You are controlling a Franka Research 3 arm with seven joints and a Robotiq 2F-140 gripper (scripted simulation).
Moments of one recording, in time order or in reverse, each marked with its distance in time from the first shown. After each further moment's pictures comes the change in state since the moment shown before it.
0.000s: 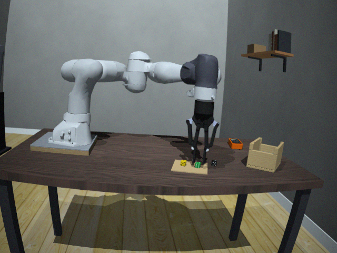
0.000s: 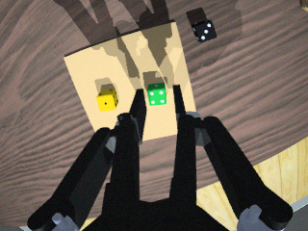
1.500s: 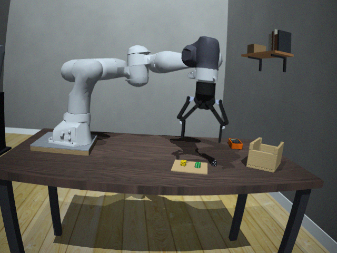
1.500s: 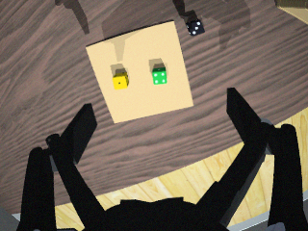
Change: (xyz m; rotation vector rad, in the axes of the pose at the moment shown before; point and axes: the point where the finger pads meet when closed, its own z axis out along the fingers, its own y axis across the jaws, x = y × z) arm 0.001 -0.001 -0.072 0.005 0.002 -0.001
